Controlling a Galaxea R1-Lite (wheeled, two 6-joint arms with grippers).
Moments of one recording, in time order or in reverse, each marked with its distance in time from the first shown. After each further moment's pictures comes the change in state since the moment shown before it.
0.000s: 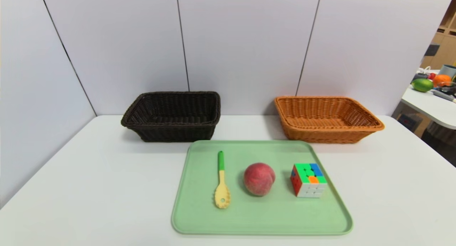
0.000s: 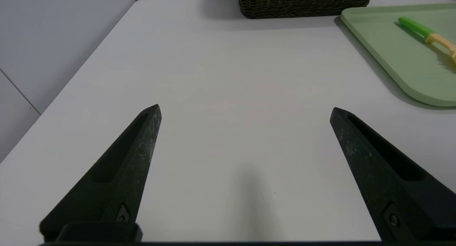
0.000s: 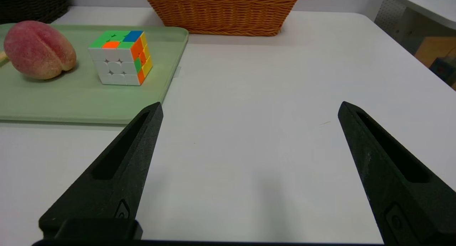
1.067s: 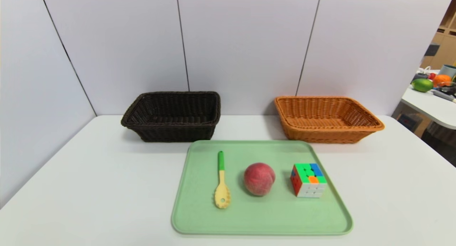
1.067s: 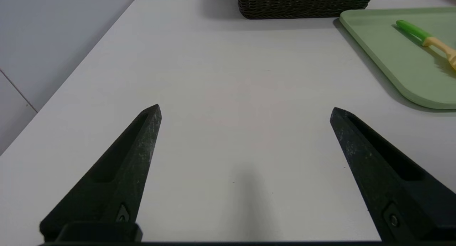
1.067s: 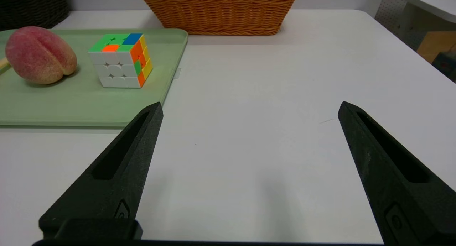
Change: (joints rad) left arm 0.000 0.000 0.000 0.000 -0.001 -0.021; right arm 0.000 0.000 0.002 0.000 -0.010 0.038
